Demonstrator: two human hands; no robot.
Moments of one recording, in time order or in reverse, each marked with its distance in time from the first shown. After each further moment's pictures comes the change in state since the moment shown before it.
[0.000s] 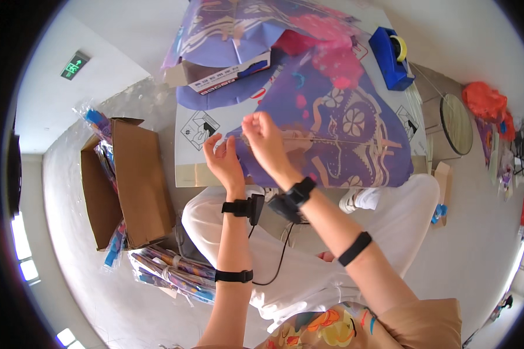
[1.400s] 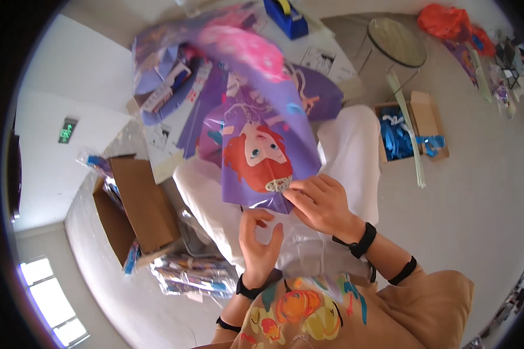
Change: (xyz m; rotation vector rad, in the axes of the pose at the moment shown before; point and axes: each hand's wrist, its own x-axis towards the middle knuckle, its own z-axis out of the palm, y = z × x) left_hand -0.297 0.179 -0.088 0.325 -0.851 0.362; right_hand -0.316 -0.128 -0.201 -1.022 0.067 -0.655
